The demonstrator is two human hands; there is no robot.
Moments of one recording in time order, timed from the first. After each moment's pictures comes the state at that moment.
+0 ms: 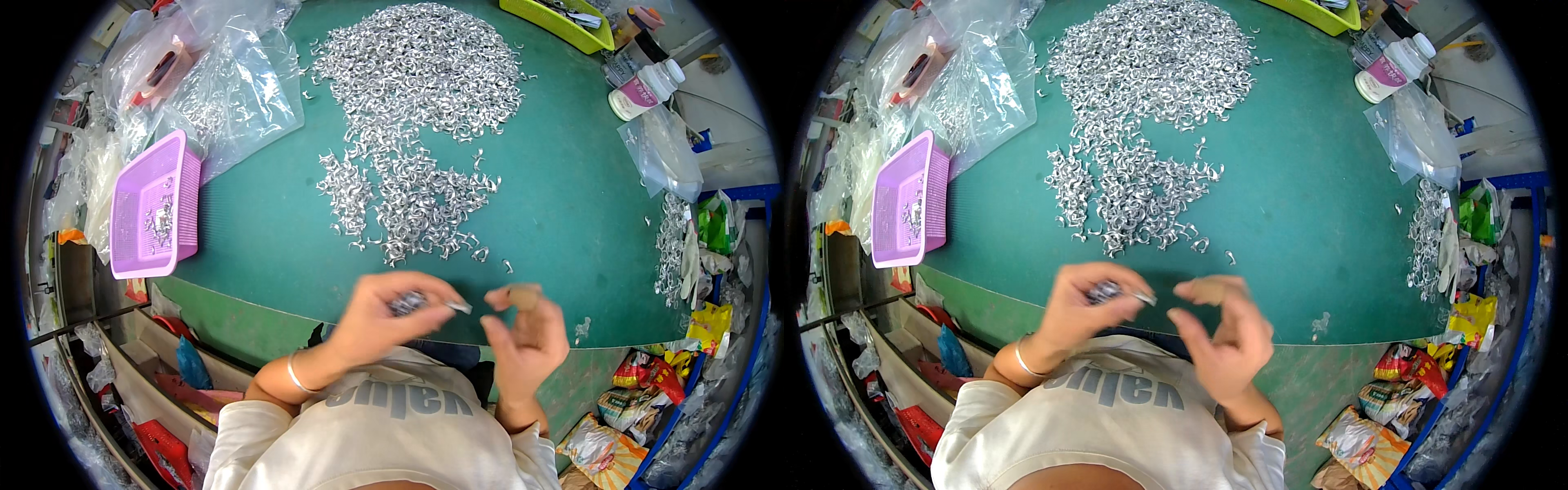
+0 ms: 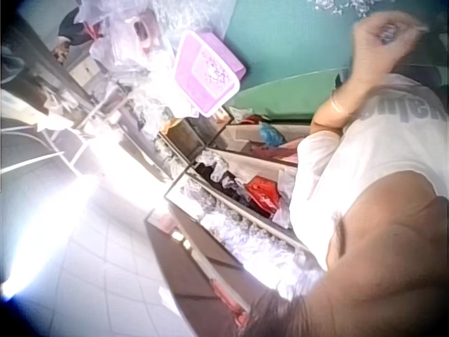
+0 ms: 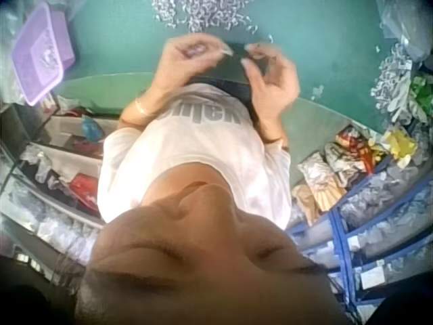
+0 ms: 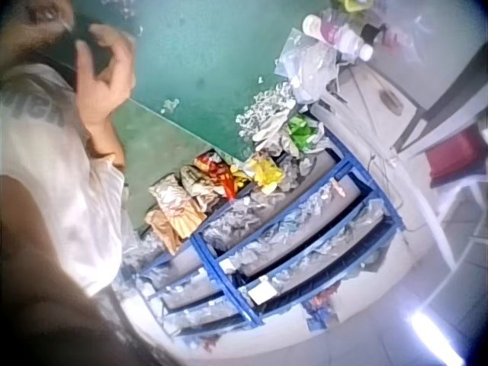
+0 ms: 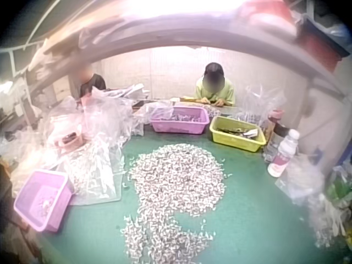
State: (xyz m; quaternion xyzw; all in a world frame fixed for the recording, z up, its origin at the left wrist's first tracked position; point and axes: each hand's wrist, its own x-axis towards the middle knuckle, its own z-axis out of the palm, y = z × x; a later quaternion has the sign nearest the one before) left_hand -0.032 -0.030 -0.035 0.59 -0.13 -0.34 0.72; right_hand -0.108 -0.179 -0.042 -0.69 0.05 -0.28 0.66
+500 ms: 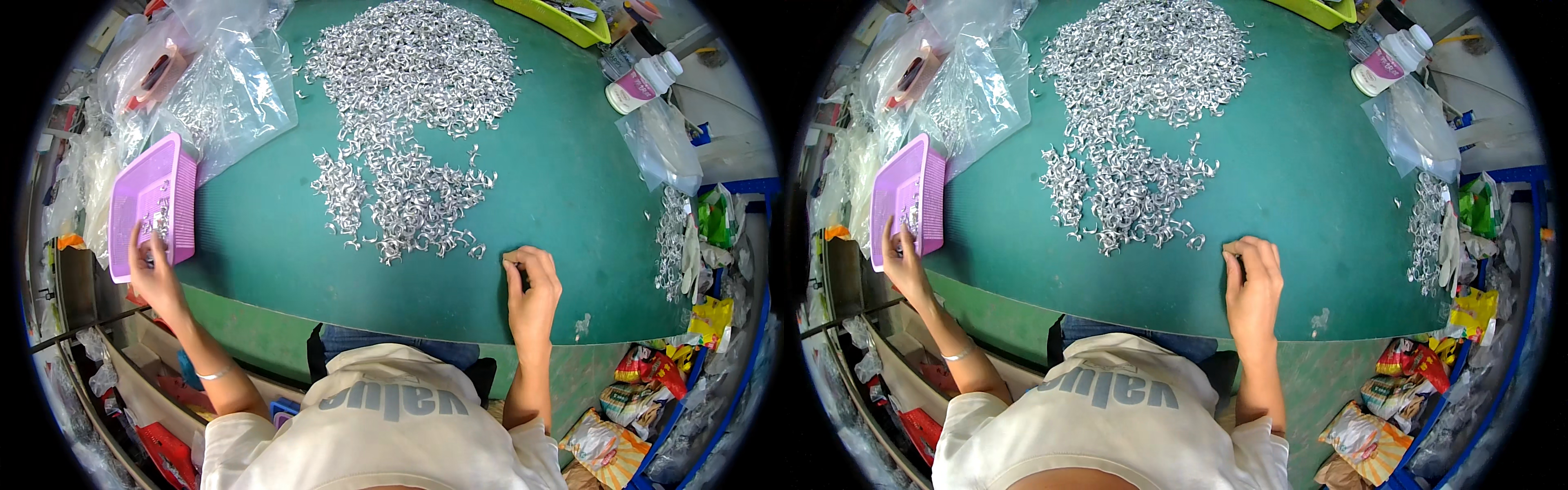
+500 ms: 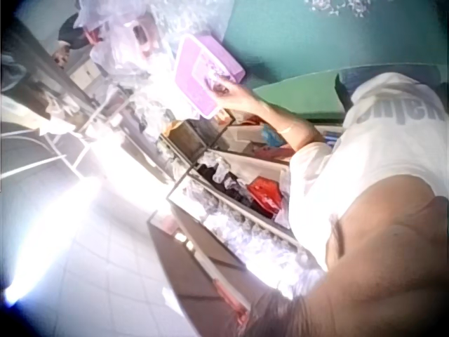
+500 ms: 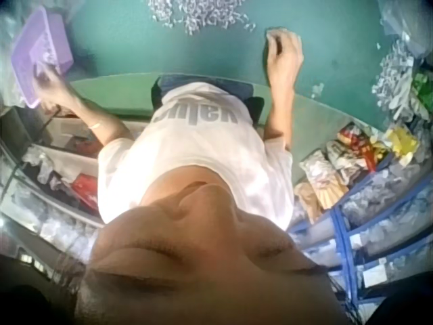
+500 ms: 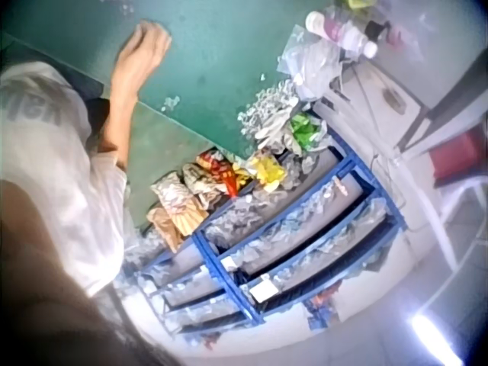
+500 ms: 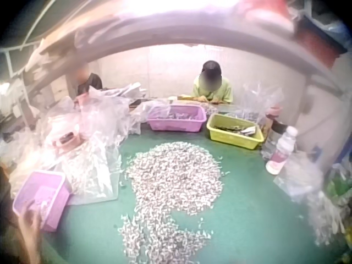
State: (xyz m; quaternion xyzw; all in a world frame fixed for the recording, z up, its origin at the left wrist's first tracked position) left_hand 0.047 0.181 -0.045 0.88 0.07 0.30 0.36; right_hand -0.098 -0.228 -0.090 -0.91 0.14 -0.18 0.34
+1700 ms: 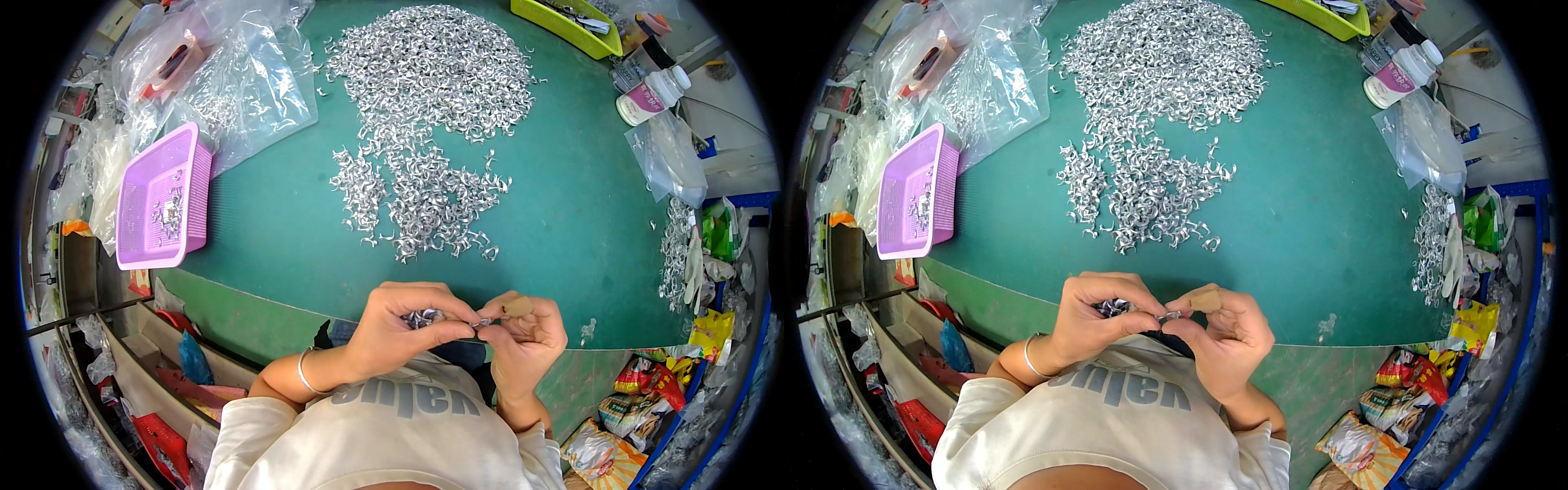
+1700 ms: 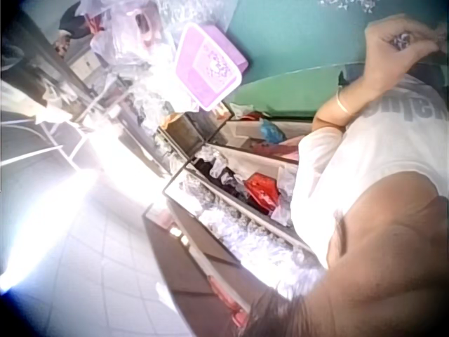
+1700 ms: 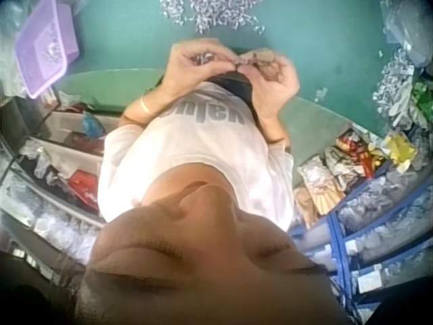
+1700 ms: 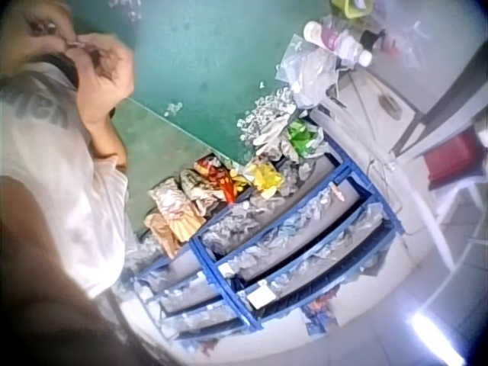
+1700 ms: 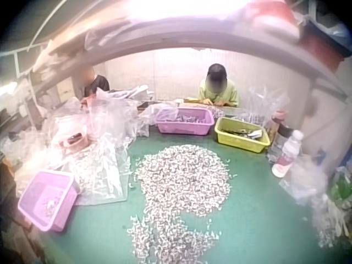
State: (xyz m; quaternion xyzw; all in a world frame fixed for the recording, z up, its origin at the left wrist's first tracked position) left_hand -0.040 -0.031 -0.032 0.59 -0.20 -0.29 0.73; right_hand -0.114 -0.168 -0.045 -0.56 0.06 -0.22 0.79
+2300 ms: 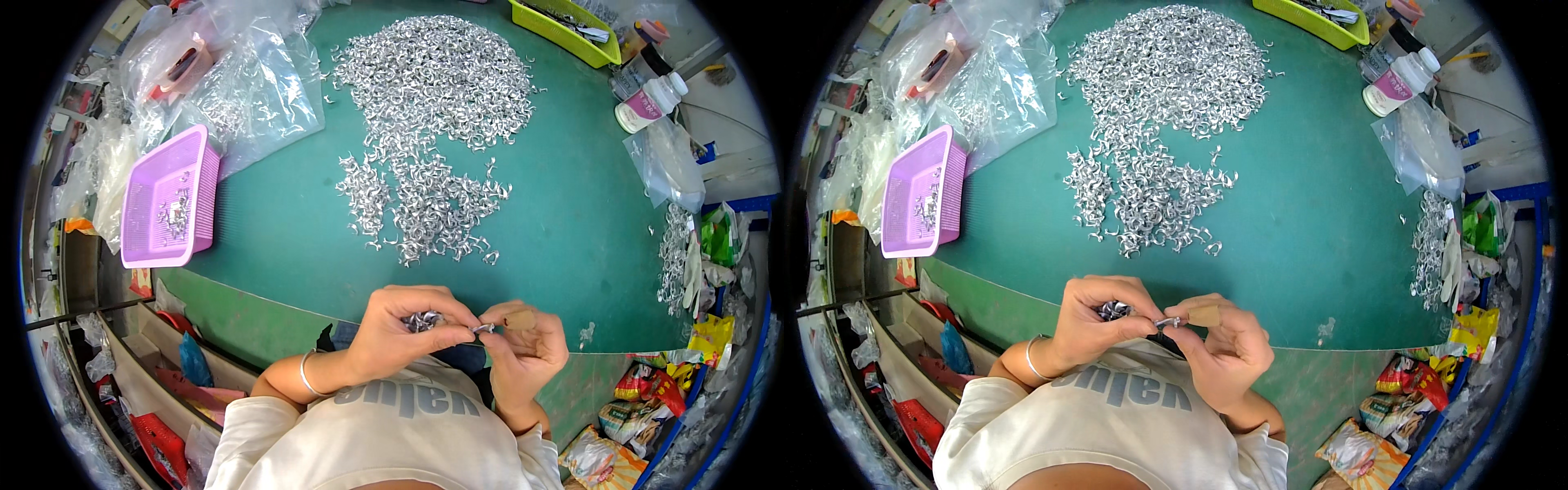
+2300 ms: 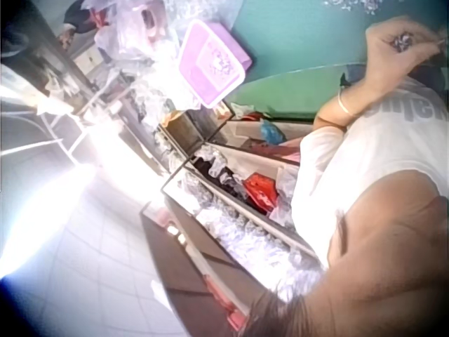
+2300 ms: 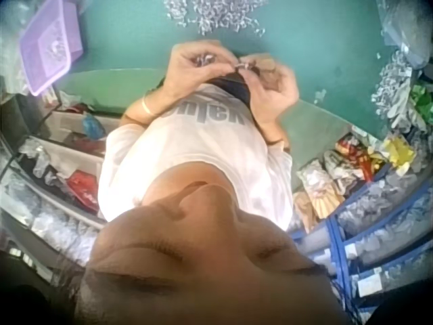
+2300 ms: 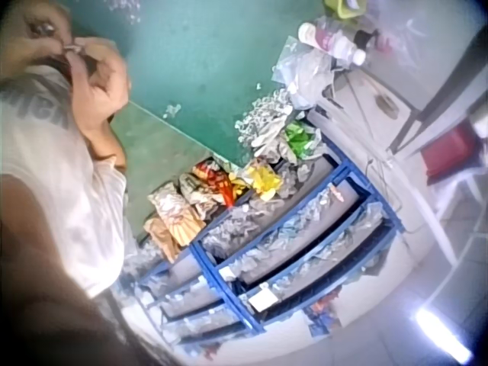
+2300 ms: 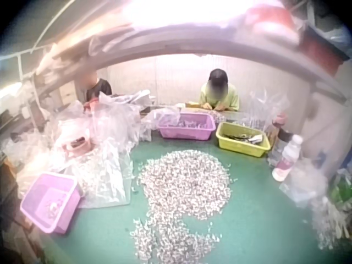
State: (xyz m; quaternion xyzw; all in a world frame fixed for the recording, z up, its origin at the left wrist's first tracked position) left_hand -0.042 -0.028 -0.024 0.57 -0.19 -0.29 0.75; right_hand -0.116 -0.163 -0.034 -0.61 0.04 -0.26 0.75
